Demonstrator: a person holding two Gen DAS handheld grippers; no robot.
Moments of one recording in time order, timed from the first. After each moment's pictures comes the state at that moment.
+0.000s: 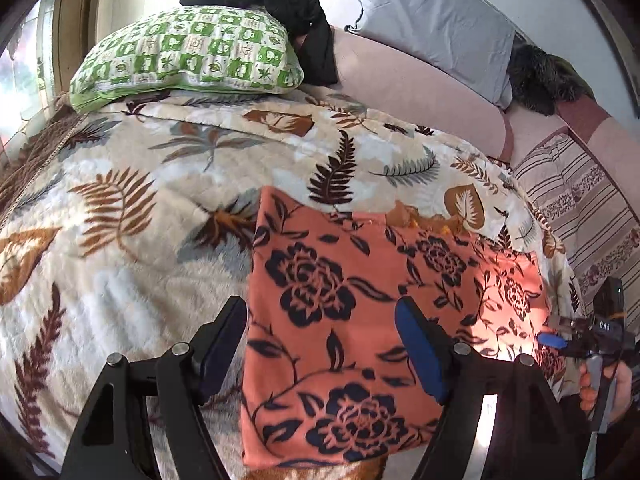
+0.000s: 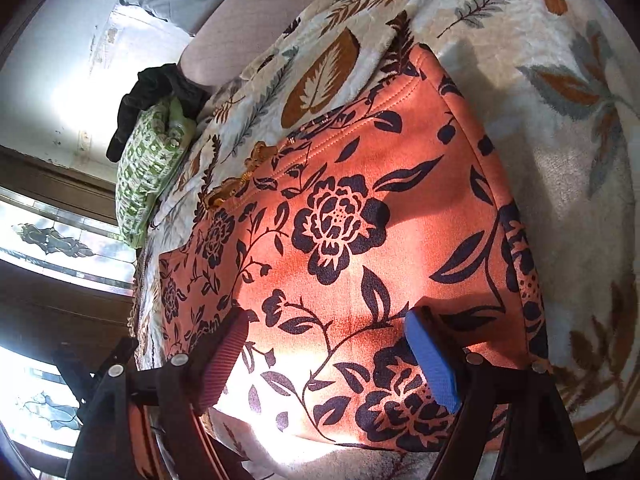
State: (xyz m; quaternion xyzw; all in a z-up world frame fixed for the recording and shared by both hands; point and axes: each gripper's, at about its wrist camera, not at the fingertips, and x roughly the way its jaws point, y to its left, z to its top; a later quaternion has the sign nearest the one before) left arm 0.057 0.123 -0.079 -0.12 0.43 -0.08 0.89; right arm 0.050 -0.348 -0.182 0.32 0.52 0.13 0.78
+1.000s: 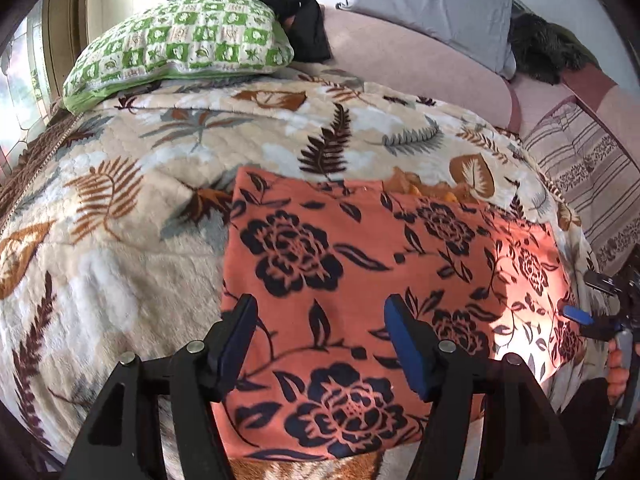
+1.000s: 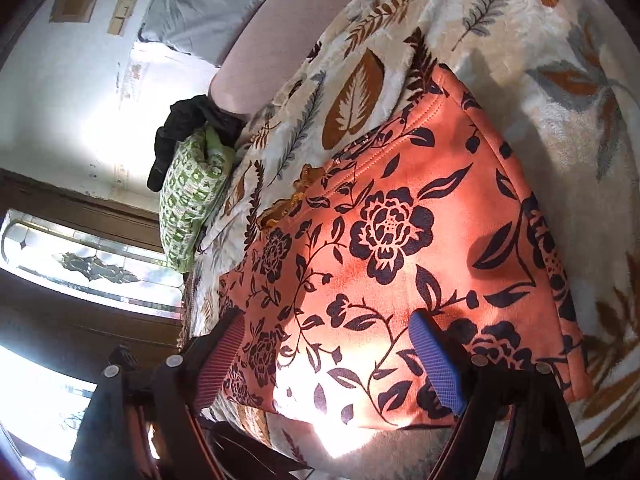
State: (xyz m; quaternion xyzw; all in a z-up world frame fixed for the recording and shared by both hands) left arm 0.038 0.086 -0.099 -0.07 0.47 -0.05 0.88; right arm 0.038 -0.356 -0.164 0.41 0.48 0.16 0.76
